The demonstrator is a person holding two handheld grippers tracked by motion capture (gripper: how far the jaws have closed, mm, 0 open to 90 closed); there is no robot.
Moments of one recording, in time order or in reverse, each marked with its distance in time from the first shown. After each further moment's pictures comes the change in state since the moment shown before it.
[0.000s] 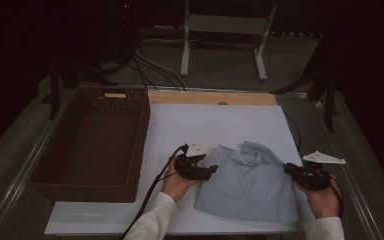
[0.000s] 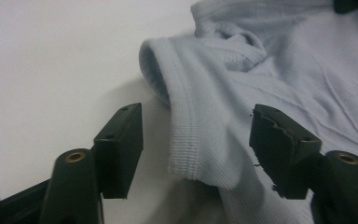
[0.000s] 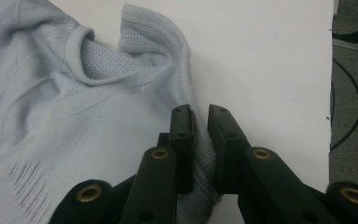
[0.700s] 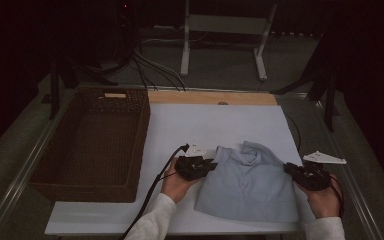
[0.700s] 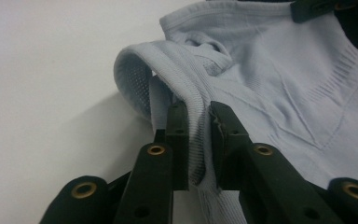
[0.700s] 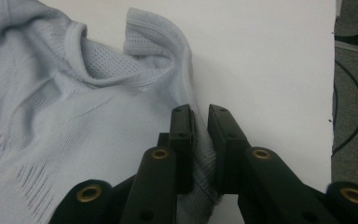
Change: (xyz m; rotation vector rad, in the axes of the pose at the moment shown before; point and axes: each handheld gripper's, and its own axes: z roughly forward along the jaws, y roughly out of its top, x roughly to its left) left arm -0.008 0.007 -0.013 -0.027 -0.080 0.020; right arm 0.001 0.001 -0.002 -0.007 0.011 0.001
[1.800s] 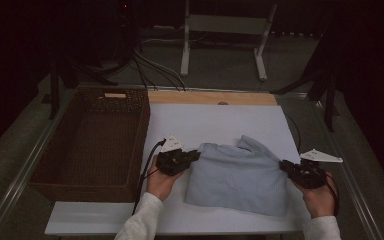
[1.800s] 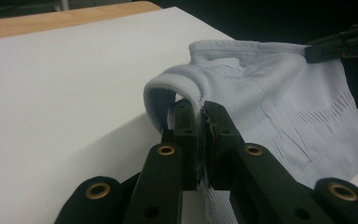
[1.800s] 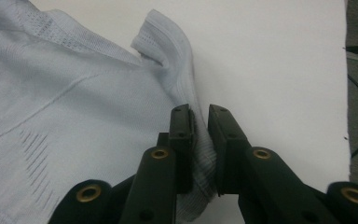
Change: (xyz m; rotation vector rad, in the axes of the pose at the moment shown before) left arm 0.023 -0.004 -0.047 -0.112 0.087 -0.088; right arm 0.009 0.007 0.004 -0.037 0.019 -0.002
